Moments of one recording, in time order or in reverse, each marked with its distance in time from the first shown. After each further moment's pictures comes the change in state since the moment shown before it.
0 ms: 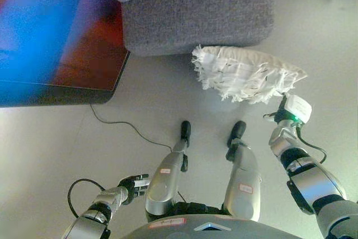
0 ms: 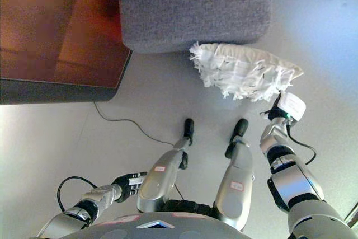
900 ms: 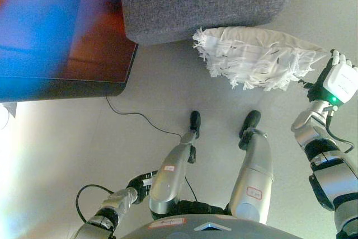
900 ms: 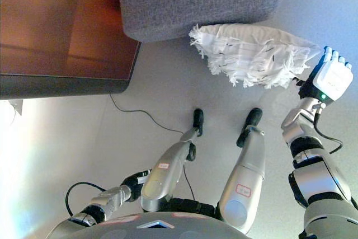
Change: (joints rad) left arm 0.075 -0.052 0.022 -0.051 -0.063 -0.056 -0.030; right arm -0.037 -0.166 -0.037 -0.119 0.039 -0.130 -0.290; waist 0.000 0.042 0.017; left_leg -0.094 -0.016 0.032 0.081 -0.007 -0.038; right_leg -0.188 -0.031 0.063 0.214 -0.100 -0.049
